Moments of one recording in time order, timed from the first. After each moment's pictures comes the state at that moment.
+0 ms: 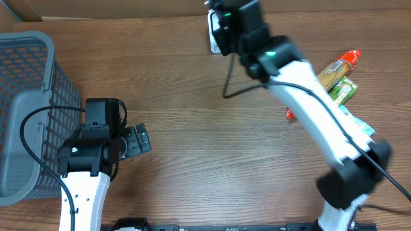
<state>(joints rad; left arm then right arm) 0.02 1.09 1.07 -1.18 -0.13 -0.28 0.56 1.95 1.94 -0.56 0.27 -0.16</state>
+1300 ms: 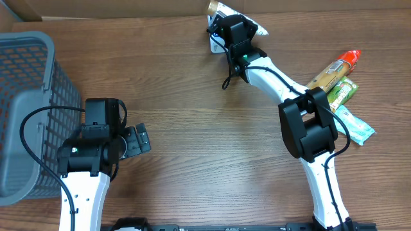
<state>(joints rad) 0.02 1.09 1.07 -1.18 -0.13 -0.28 0.45 2.43 1.94 -0.02 0.57 -0.91</state>
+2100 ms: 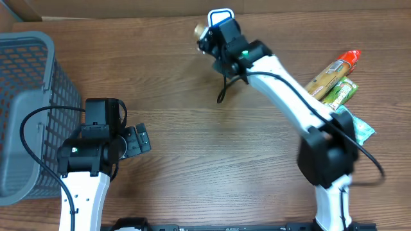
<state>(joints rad) 0.02 1.09 1.07 -1.18 -0.13 -0.28 0.54 2.12 1.94 -0.77 0.18 -0.44</state>
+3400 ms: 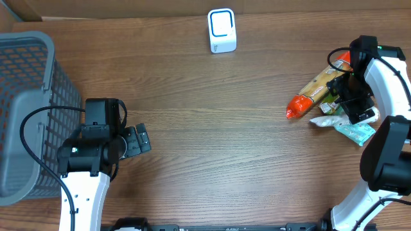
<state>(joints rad) 0.02 1.09 1.07 -1.18 -0.13 -0.28 -0.17 1.96 1.57 -1.21 0.12 1.01</state>
